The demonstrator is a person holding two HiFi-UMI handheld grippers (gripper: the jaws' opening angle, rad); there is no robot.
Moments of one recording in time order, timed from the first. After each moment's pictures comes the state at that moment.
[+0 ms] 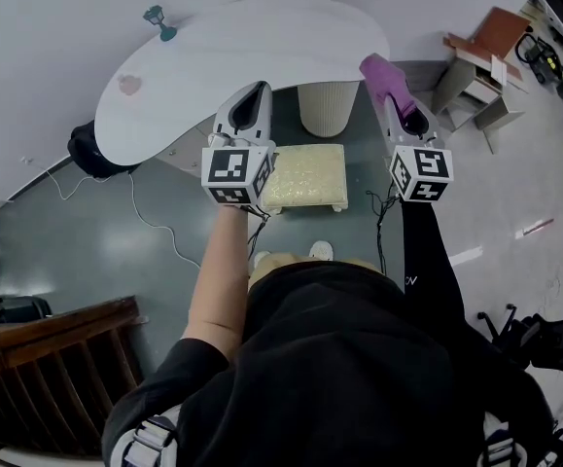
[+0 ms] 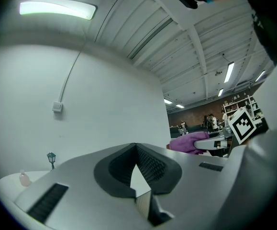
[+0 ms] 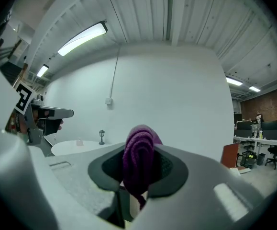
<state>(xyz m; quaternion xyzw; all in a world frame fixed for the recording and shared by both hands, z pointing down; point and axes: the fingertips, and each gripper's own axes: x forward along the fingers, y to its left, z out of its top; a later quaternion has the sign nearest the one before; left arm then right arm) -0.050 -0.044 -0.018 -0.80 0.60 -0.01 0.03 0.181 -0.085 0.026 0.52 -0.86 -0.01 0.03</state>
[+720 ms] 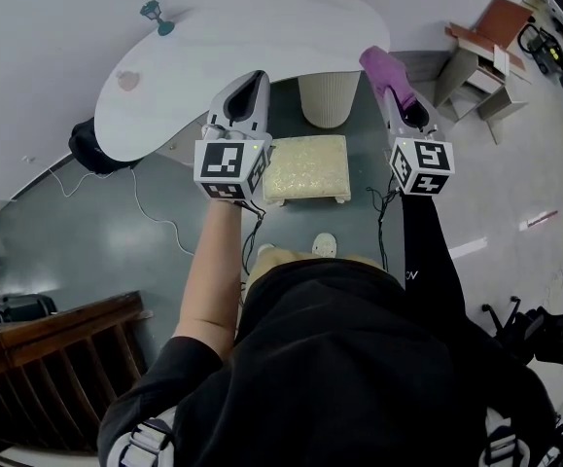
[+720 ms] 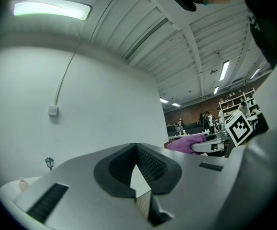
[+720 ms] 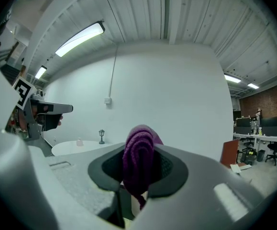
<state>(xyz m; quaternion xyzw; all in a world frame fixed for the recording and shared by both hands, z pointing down) -0.041 -0.034 -0.038 -0.81 0.58 -0.02 0.05 0.187 -0.079 0.027 0.52 -0.85 0.00 0.02</state>
